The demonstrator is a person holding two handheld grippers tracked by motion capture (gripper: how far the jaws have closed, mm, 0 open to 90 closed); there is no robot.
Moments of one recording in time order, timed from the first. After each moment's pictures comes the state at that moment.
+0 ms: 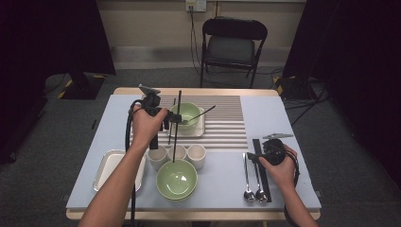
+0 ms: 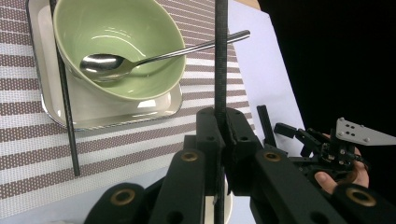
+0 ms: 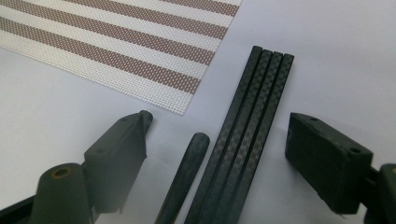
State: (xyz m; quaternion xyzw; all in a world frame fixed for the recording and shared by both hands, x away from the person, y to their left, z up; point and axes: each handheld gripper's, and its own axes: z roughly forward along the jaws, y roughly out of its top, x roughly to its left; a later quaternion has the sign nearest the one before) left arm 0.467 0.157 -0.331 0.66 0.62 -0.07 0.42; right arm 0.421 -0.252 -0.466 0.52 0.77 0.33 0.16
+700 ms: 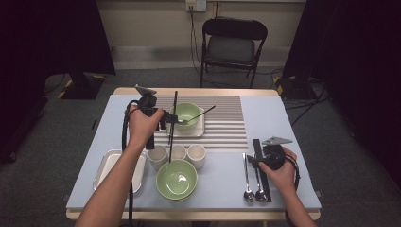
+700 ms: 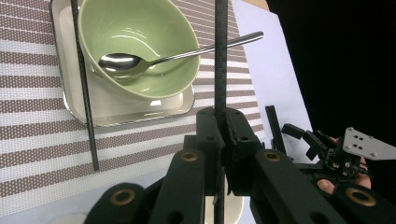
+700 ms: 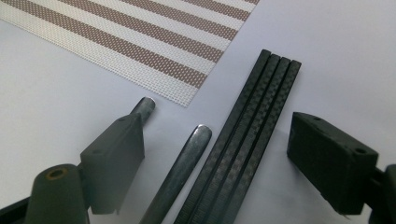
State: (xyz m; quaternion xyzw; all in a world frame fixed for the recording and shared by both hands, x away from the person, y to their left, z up) left arm 0.467 0.168 -0.333 0.66 0.62 -0.07 0.41; right arm 0.411 -0.253 -0.477 0.47 0.79 0.34 0.20
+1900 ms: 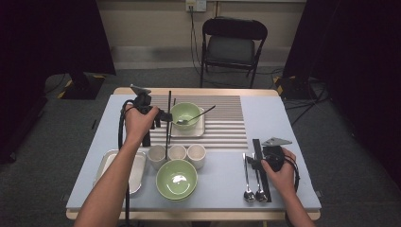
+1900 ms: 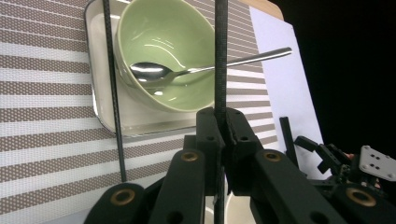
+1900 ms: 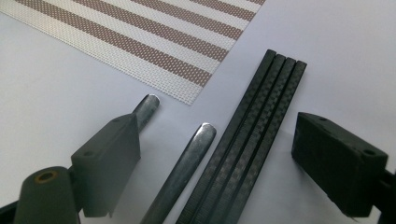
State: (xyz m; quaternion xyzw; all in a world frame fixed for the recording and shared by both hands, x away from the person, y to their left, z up) left arm 0.485 0.185 -0.347 0.64 0.64 -0.07 0.41; right arm 0.410 -0.253 -0.479 0.46 0.80 0.34 0.20
